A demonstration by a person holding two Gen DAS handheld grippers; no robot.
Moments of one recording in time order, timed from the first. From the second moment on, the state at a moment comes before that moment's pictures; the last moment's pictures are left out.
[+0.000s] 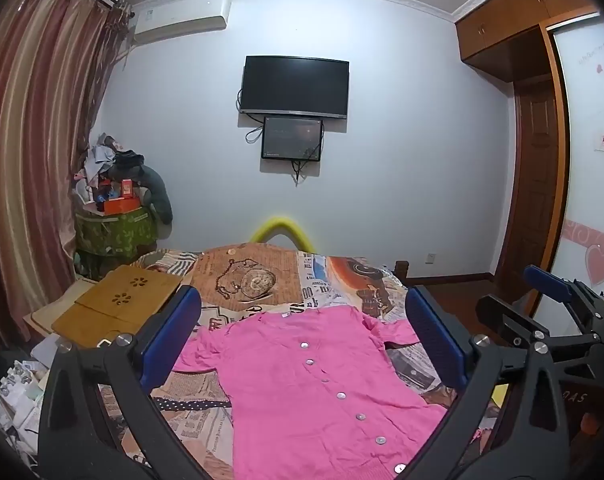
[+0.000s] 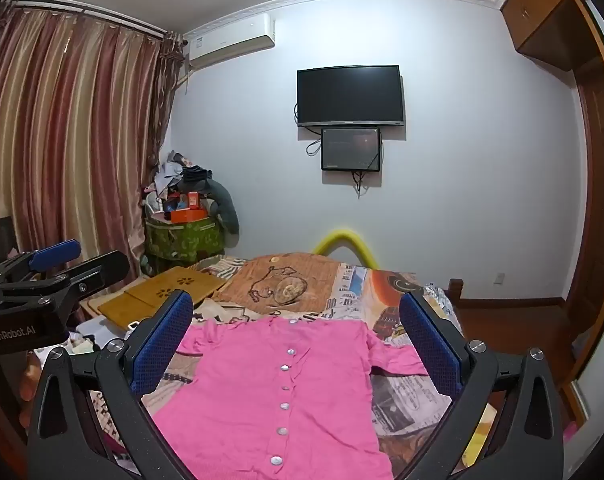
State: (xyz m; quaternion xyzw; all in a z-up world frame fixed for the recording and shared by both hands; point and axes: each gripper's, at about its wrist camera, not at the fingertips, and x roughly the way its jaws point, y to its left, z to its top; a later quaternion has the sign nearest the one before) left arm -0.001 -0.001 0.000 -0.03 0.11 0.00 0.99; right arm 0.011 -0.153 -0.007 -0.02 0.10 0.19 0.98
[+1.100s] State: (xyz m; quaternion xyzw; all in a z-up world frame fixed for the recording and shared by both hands) left arm 0.004 0.007 -0.004 -0.03 0.11 0.01 0.99; right arm 0.011 -0.154 -0.005 -0.01 0.11 0.18 0.98
